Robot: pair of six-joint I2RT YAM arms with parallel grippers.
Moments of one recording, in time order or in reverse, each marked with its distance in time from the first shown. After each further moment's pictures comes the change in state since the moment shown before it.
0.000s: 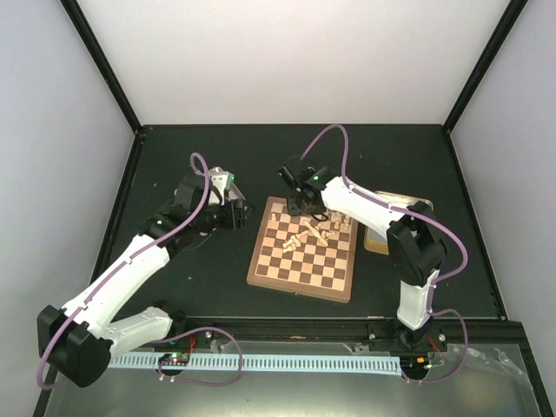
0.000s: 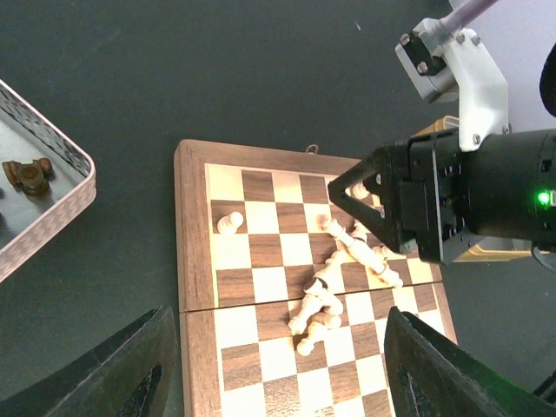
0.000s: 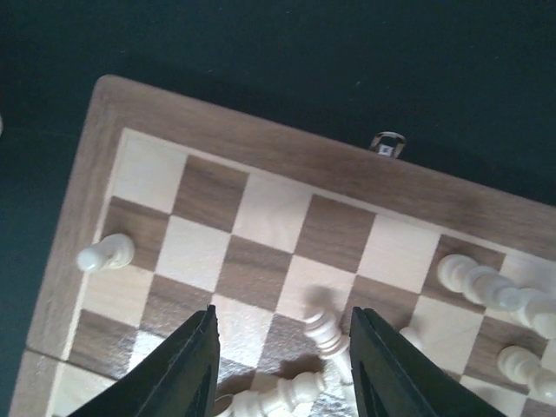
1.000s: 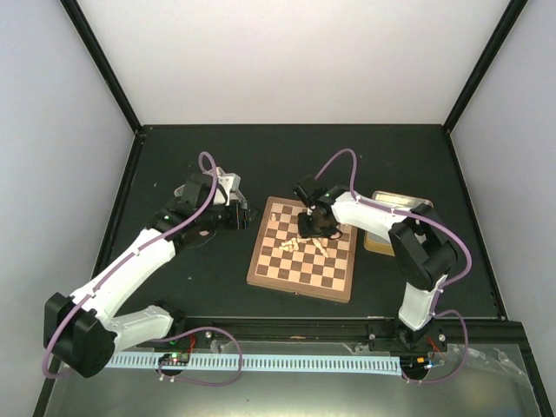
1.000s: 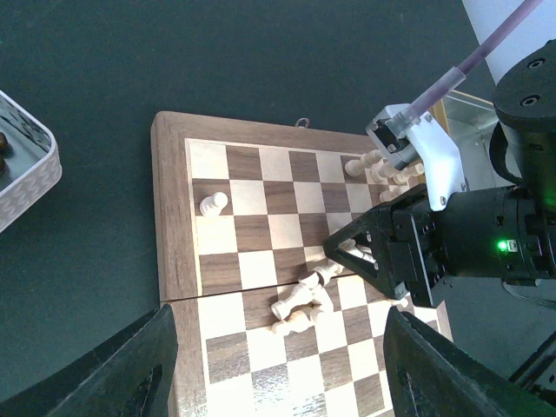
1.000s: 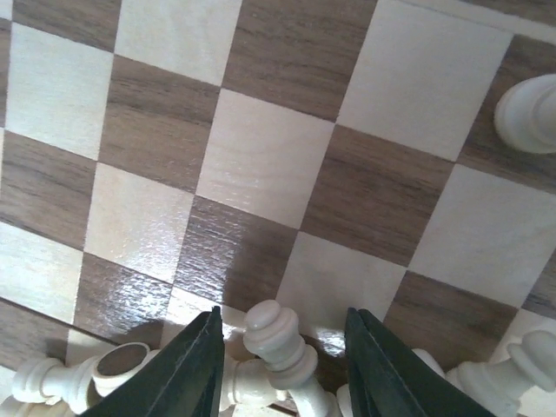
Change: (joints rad) left arm 0.000 0.062 0.000 0.013 0.066 0.000; right arm -0.055 -0.063 -0.293 0.117 -0.199 -0.009
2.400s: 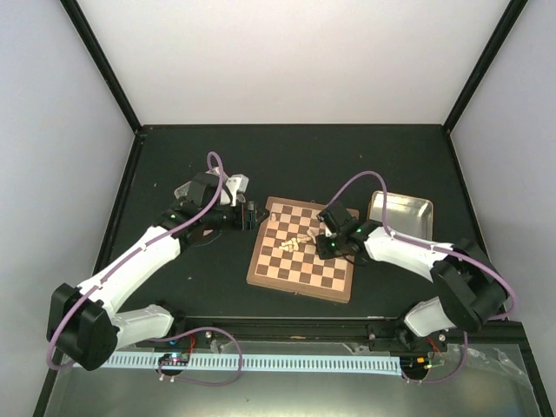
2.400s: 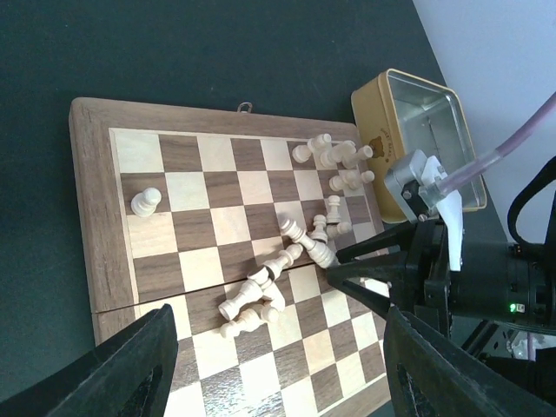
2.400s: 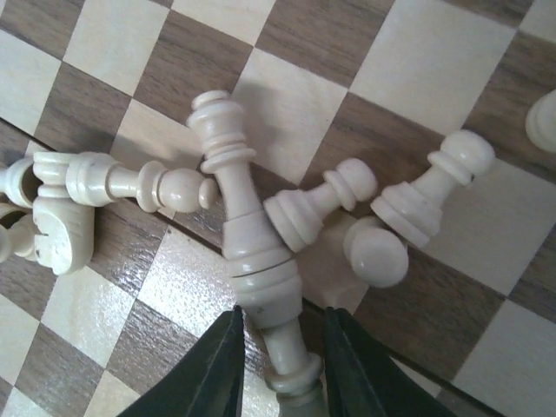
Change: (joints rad) left arm -0.015 0.052 -0.023 0.100 0.130 -0.022; right arm 0.002 -0.369 -0.471 0.306 -0.027 -0.139
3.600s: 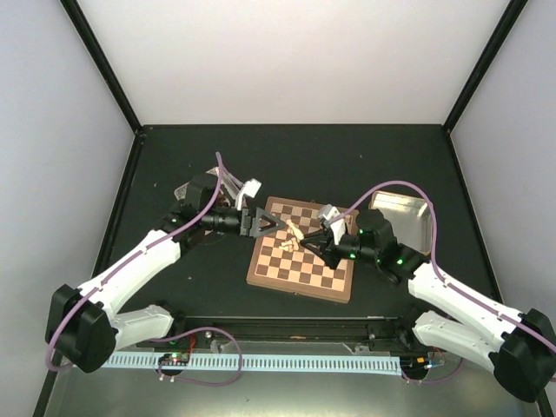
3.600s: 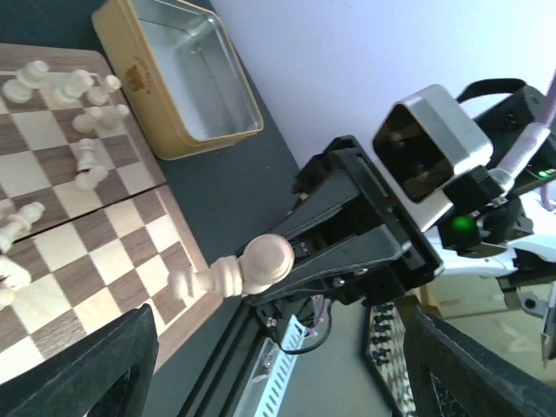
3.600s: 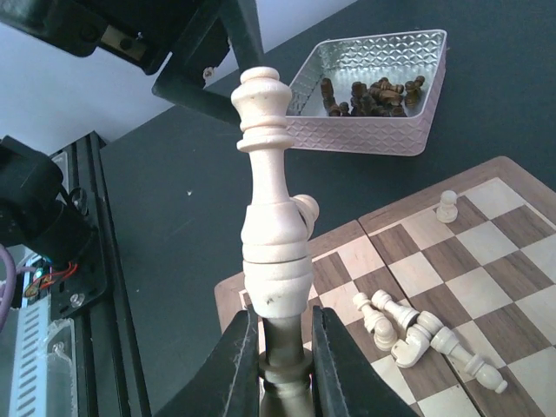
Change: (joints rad) left arm -0.008 -0.020 -0.048 0.193 0.503 -0.125; right arm 0.023 -0.507 -0.195 0.366 -0.409 -0.326
